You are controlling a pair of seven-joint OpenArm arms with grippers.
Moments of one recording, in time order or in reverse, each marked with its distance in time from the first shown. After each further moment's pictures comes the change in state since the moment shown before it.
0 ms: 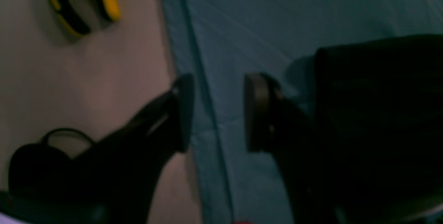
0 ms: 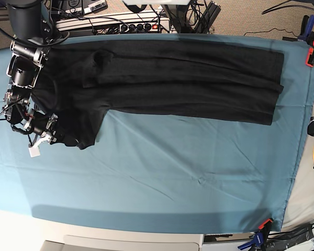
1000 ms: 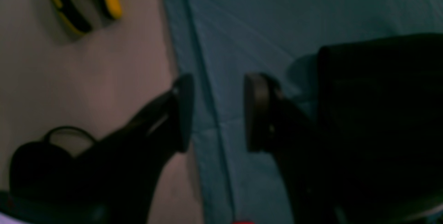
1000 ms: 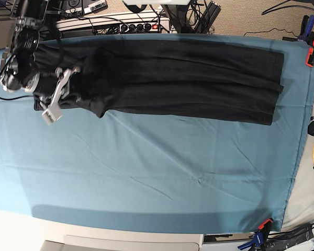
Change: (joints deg) left arm 0.0 0.0 0.0 0.0 0.5 0.0 0.0; right arm -38.1 -0.1 -0.4 67.2 -6.8 0.6 -2.1
